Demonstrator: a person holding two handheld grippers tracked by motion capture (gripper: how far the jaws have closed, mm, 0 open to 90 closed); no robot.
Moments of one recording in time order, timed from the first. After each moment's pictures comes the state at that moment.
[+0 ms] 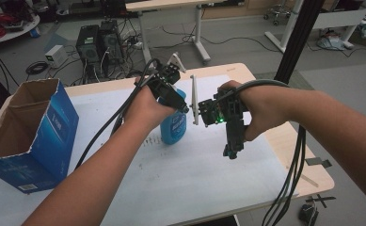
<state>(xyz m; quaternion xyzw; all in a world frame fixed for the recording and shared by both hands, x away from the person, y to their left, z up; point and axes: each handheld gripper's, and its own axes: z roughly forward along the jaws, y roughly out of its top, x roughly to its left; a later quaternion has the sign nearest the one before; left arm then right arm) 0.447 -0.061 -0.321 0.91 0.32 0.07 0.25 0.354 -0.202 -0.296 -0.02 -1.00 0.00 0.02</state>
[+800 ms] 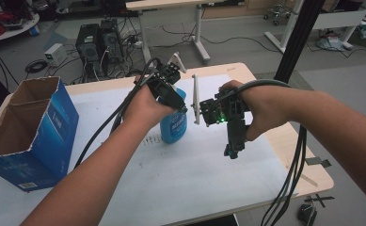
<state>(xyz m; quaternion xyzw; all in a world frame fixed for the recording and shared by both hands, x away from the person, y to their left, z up) 0.442 -0.058 -0.317 0.92 0.31 0.07 0.25 0.353 -0.202 -0.297 -0.03 -1.00 0.00 0.02</state>
